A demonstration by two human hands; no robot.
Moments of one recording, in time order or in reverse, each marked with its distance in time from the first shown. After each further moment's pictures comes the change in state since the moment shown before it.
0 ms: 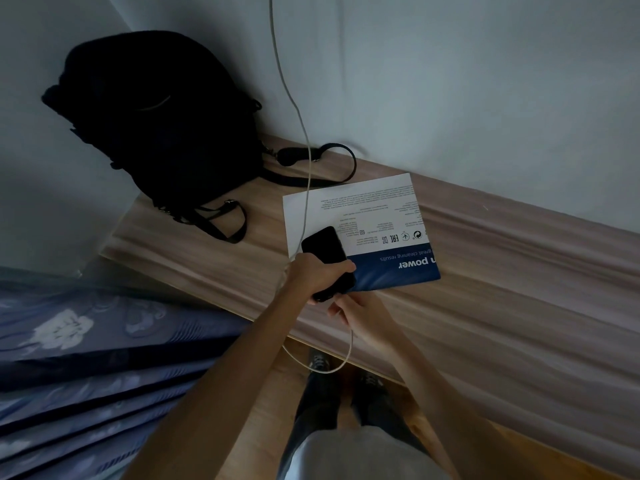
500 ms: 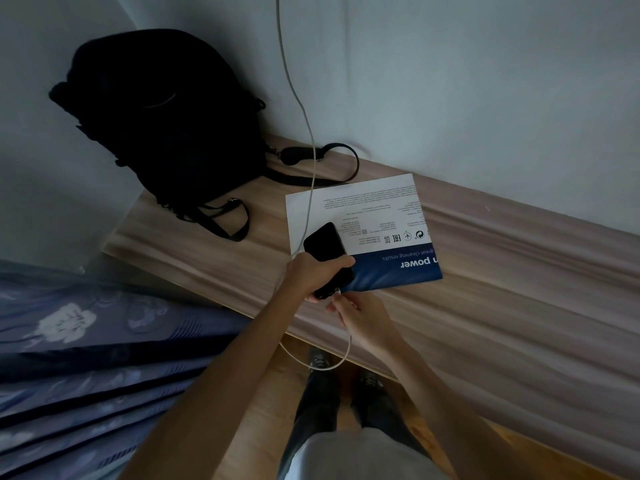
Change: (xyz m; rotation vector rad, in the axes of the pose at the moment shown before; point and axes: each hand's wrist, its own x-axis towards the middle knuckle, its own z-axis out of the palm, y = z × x) left_hand -0.007 -0.008 -0.006 -0.248 -0.030 -0.032; right_hand -0.003 0.007 0.006 -0.209 0.042 -0.188
